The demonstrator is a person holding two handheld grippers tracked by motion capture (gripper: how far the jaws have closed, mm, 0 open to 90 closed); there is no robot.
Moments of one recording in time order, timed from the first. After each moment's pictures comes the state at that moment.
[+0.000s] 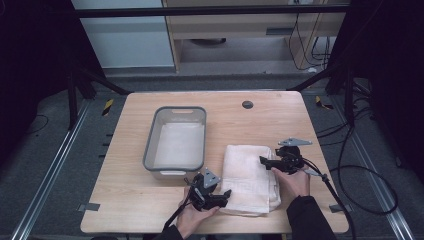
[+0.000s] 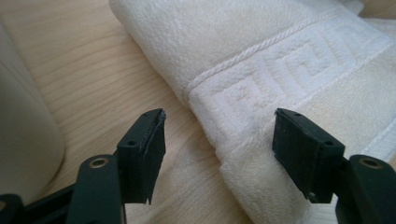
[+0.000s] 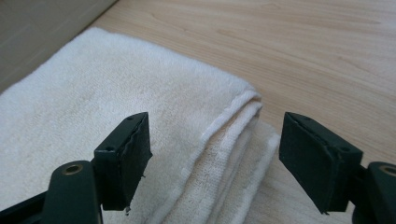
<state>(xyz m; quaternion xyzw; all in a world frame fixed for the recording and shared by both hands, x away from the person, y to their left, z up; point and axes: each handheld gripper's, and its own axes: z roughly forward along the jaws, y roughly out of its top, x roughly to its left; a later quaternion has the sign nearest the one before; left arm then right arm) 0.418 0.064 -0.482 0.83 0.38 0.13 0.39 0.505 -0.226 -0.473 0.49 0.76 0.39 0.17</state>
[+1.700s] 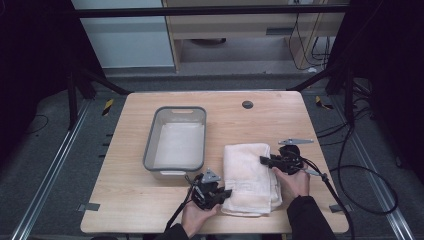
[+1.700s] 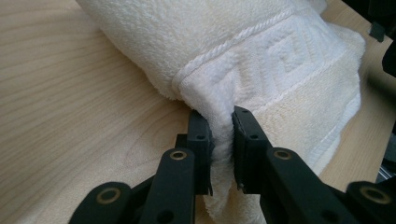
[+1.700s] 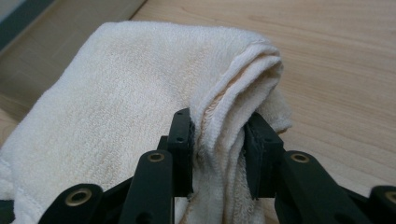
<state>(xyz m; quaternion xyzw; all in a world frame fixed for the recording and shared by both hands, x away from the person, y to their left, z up) 0.423 0.063 -0.487 0.82 0.38 0.03 0.42 0.500 -0.224 -0.462 0.51 0.75 0.42 0.09</state>
